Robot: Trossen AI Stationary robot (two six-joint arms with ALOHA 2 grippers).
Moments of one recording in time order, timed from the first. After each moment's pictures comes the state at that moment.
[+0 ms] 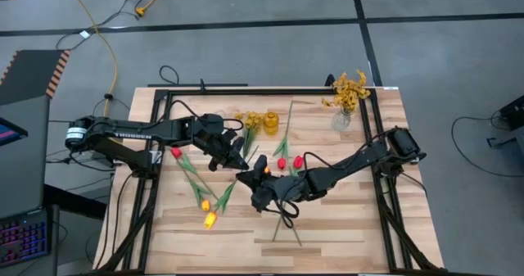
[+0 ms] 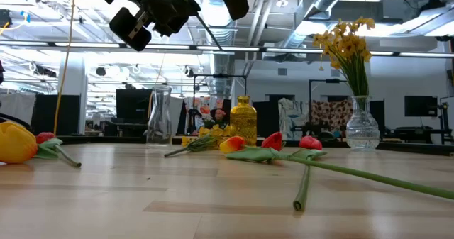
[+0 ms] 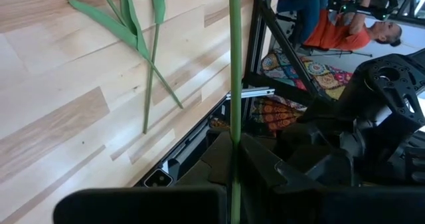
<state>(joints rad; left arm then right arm) 0.11 1.29 0.92 -0.17 0.47 -1.57 0.34 1.86 1.29 0.37 0.65 -0.97</state>
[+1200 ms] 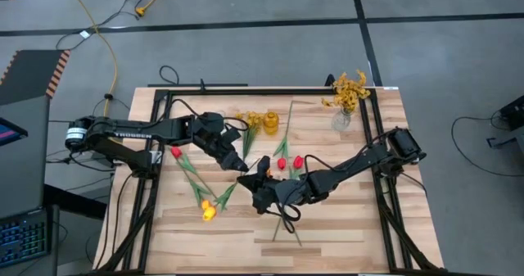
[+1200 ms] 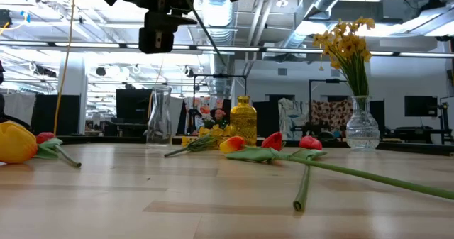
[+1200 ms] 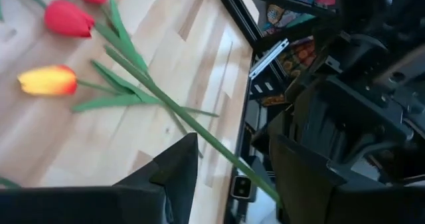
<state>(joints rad) 0.13 1.29 0.92 -0.17 0.52 -0.85 0.37 1.85 1.29 0.35 0.68 -0.73</state>
